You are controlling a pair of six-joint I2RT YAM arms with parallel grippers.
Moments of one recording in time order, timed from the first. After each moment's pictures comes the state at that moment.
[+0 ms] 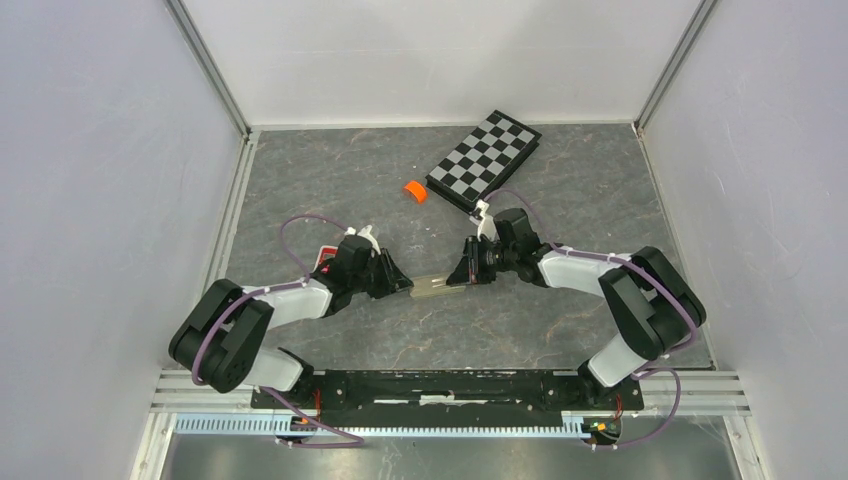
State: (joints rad) left arm -0.53 1.40 0.44 0.23 0.23 -0.83; right arm 0.56 1.60 0.70 0.13 -0.60 0.63
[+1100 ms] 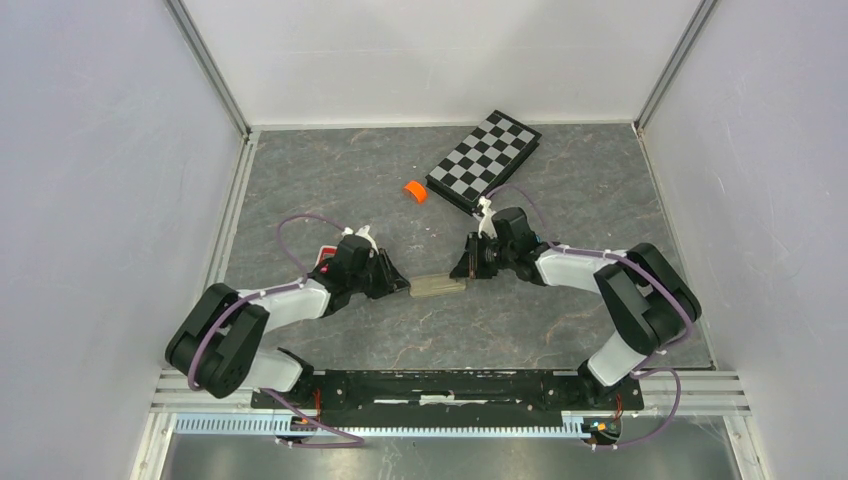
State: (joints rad) left arm -0.53 1.38 0.44 0.19 0.21 -0.82; right arm 0.56 1.64 0.72 0.16 -0.46 0.61
